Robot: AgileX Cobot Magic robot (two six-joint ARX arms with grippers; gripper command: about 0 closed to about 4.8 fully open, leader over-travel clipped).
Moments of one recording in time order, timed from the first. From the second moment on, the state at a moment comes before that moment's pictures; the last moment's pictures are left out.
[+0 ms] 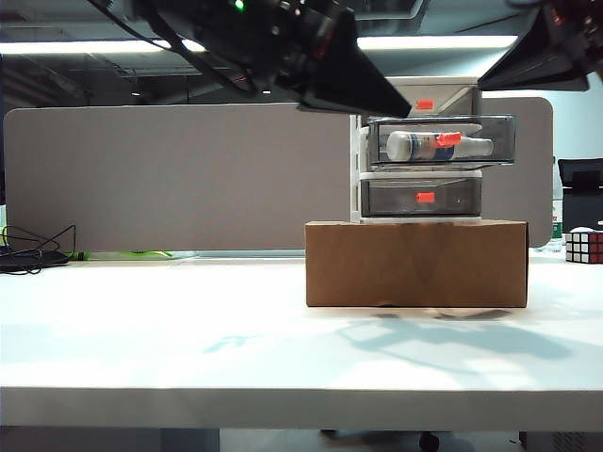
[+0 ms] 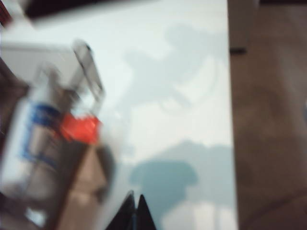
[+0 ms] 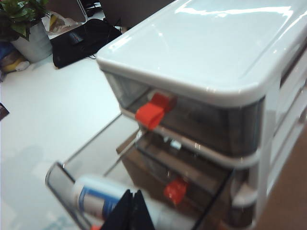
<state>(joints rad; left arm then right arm) -0.72 1.57 1.09 0.01 0.58 0.43 0.01 1.21 0.78 0.12 -0.71 0.02</state>
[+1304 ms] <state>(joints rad) -0.72 1.84 1.09 0.59 0.32 0.28 0.08 1.58 1.23 0.14 -0.62 0.08</state>
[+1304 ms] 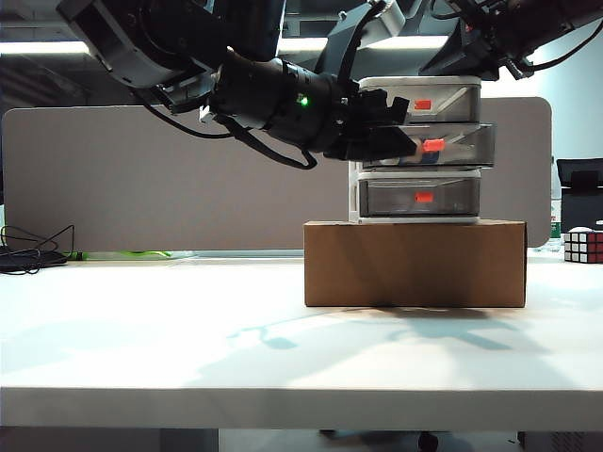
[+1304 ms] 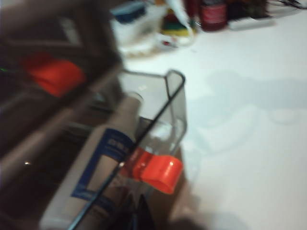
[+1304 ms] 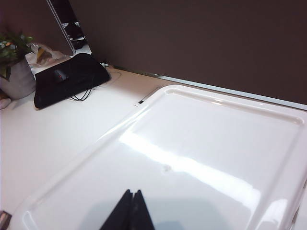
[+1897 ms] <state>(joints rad) -0.70 1.90 1.10 0.78 0.17 0.28 0.08 1.58 1.23 0.10 -0.61 0.04</state>
